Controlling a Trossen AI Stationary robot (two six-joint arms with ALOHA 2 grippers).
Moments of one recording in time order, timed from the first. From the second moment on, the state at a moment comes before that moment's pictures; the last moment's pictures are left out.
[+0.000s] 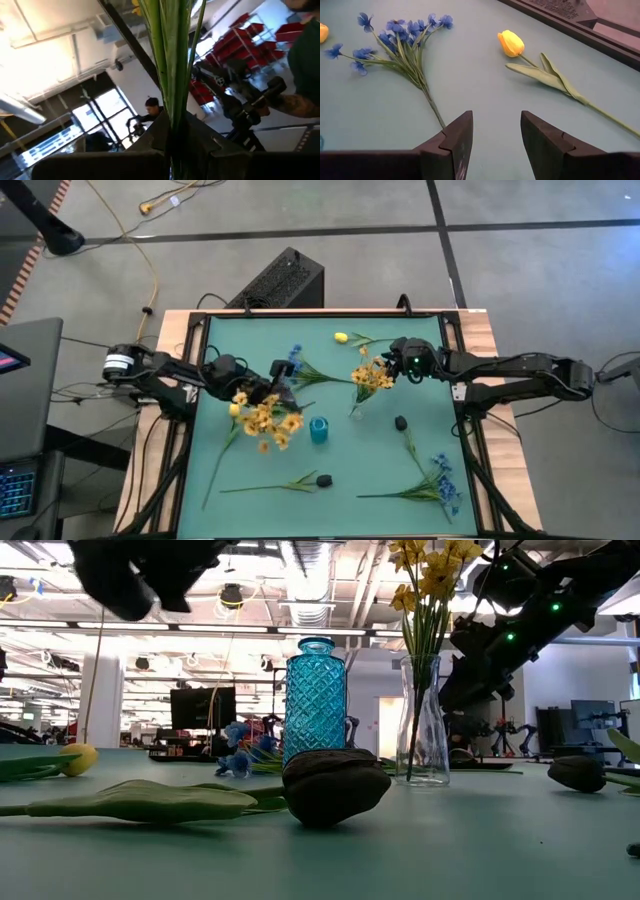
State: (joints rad) left arm 0.08 1.52 0.61 1.42 0.70 0.33; right arm -0.33 1.05 0.47 -0.03 0.21 0.33
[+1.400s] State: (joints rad) left arm 0.15 2.00 1.05 1.40 0.72 0.22; right arm -0.30 1.05 0.47 -0.03 0.21 0.31
